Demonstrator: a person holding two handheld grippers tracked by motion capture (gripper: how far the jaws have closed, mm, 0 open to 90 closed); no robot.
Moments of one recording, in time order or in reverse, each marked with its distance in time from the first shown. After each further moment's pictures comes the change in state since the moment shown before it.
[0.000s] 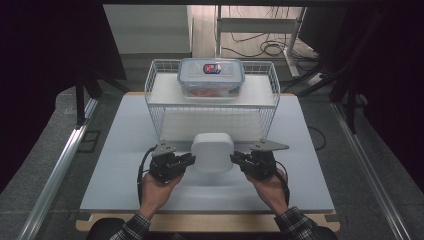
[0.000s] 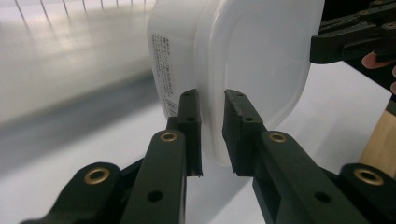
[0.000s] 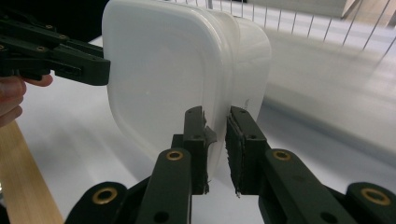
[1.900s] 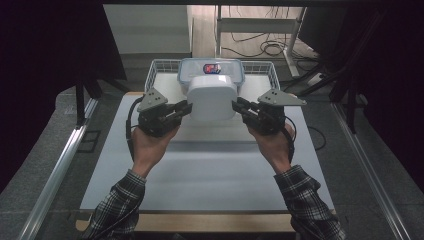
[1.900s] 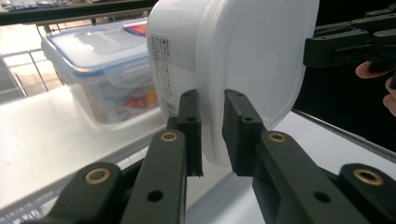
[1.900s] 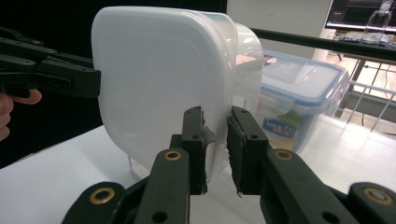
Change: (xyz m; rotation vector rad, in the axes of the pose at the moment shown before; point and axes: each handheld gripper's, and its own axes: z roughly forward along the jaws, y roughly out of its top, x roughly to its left) left arm 0.000 0.130 -0.046 -0.219 0.085 0.180; right arm -0.003 0.129 -0.033 -0.281 -0.089 -0.155
